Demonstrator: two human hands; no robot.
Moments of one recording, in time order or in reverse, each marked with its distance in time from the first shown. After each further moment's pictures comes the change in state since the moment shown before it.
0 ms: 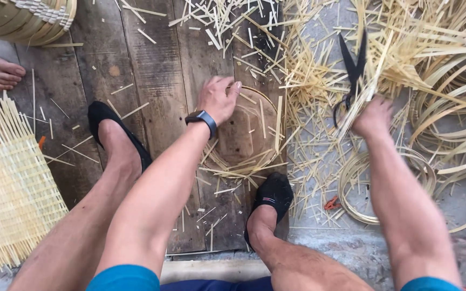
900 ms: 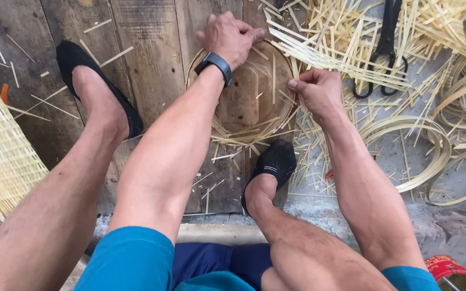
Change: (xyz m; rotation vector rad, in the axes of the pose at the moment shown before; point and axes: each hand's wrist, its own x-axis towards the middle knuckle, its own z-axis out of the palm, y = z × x) left_hand 0.021 0.012 0.028 0.156 -0.067 -0.331; right_hand -0.121 -0.200 -0.142 1.103 -0.472 0.130
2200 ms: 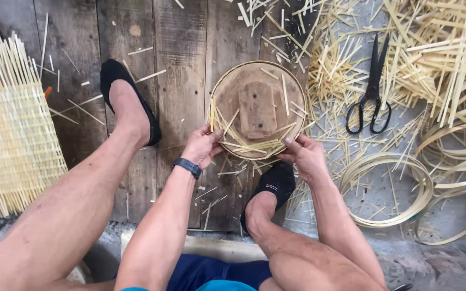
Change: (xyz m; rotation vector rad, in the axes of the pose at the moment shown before) left_hand -0.159 -0.131 -0.016 -1.465 -0.314 -0.580; right_hand -0.060 0.062 0.024 0.562 -0.218 0.126
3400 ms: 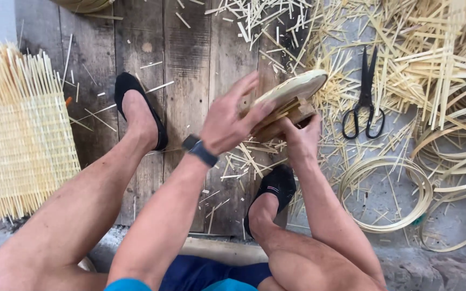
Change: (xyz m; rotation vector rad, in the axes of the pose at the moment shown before) left_hand -0.115 0.104 0.134 1.068 -0.207 1.117; right_hand -0.043 -0.080 0.068 -0.003 0.143 -0.400
